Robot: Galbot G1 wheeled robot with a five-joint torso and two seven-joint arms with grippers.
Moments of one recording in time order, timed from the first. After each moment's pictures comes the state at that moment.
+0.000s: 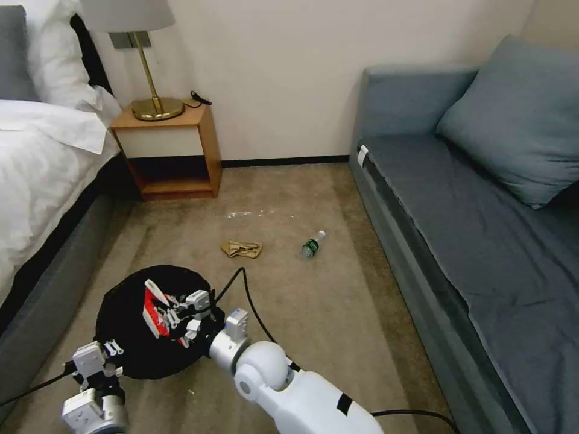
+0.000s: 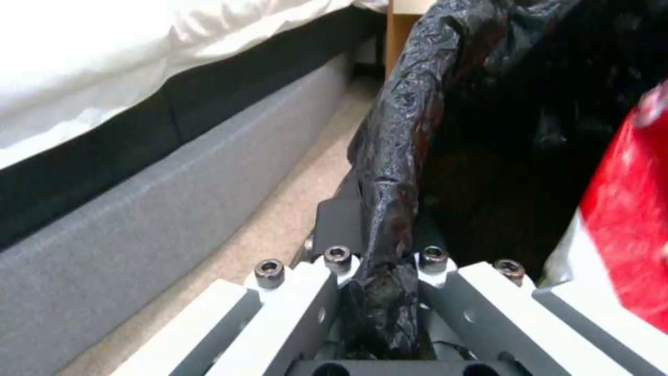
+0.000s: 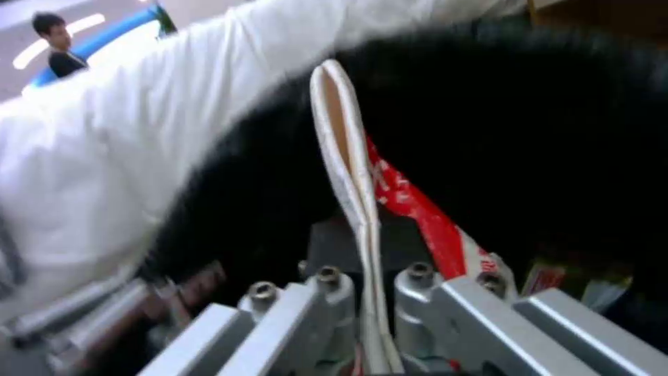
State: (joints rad) left arm 1.75 -1.59 -0.85 -2.06 -0.19 0.00 -0.23; right arm -0.91 1.60 -0.44 1.41 0.51 -0.02 -0.11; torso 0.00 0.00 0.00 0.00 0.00
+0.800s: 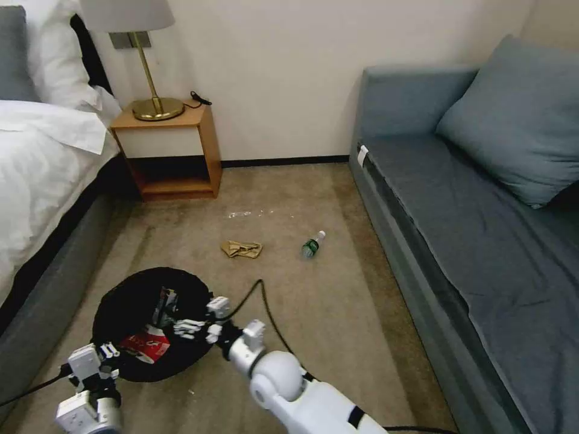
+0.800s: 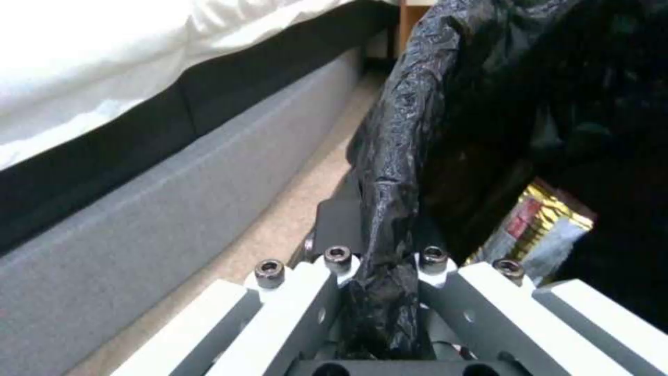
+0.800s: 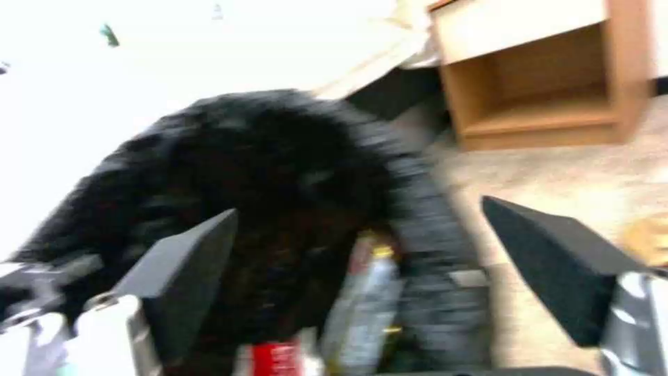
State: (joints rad) left arm 1.75 -1.58 -0.88 -2.04 -0.20 -0.01 -0.23; right arm -1.01 1.50 -0.30 1.46 0.40 0.10 -0.13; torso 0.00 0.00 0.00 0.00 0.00
